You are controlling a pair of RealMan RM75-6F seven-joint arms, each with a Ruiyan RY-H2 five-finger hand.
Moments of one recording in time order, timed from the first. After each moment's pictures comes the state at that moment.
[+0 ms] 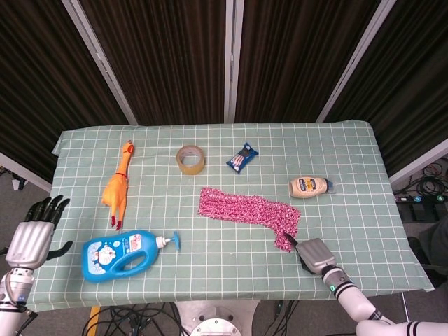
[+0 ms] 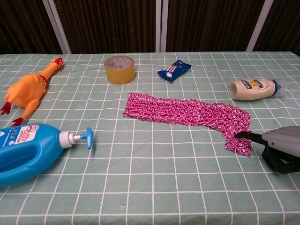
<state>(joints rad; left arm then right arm) -0.16 -1.09 -0.03 -1.73 1.41 1.36 0.23 0.57 -1.37 -0.13 -1.72 -0.97 0.87 -0.54</state>
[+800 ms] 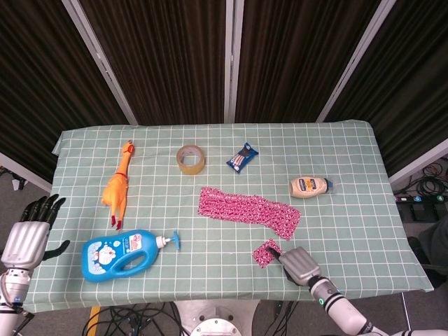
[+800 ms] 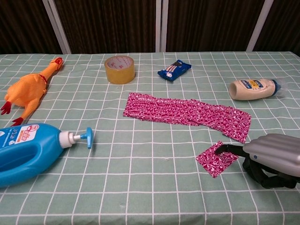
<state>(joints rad) -0.15 -1.08 -0.03 -1.73 1.42 1.38 0.20 0.55 -1.40 -0.16 -1.79 -1.12 0.95 -0.57</state>
